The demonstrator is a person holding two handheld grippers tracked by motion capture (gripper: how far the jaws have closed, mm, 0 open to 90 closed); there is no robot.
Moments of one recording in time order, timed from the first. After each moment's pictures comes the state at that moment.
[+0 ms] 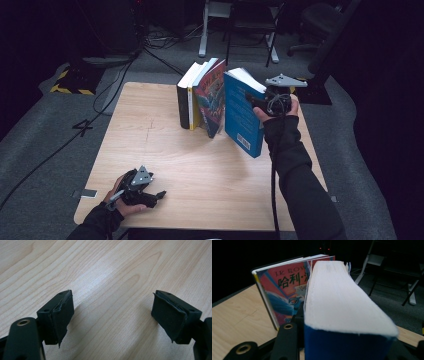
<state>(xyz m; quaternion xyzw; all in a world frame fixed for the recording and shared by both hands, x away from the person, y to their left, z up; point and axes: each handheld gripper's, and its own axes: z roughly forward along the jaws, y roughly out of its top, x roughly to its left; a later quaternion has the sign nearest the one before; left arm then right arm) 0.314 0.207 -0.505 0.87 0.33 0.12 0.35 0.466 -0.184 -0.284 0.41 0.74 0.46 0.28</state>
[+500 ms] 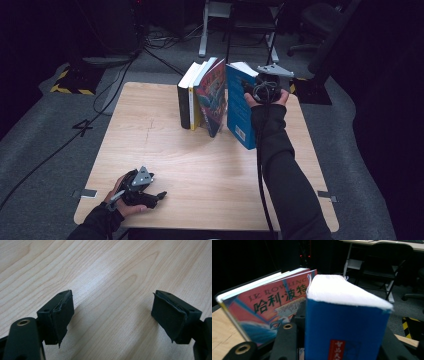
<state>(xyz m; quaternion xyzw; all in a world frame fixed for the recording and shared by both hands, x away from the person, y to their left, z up) 0.313 0.205 -0.505 0.87 0.32 0.12 0.36 0.498 -0.161 -0.283 0.46 0.69 0.45 0.34</state>
